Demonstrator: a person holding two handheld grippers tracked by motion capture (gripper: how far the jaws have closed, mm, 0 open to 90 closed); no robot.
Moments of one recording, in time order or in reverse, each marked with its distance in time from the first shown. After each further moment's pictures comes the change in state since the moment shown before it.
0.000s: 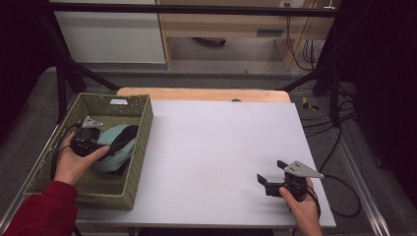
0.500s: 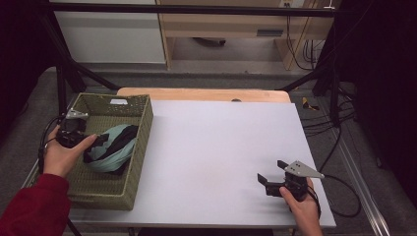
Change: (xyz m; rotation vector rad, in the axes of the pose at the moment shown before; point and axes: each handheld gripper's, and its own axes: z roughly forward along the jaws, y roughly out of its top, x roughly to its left) left arm 0.033 0.010 -0.024 -0.066 0.066 -0.073; right arm -0.001 0.000 -0.001 -0.006 -0.003 0.008
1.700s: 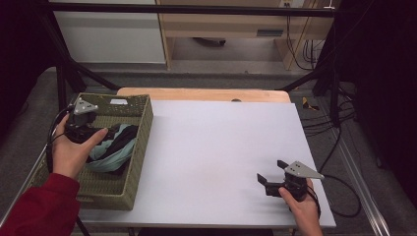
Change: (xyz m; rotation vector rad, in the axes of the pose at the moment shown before) left arm -0.040 0.035 -0.027 -0.134 0.022 0.060; right arm 0.000 -0.001 0.000 -0.011 0.002 -0.008
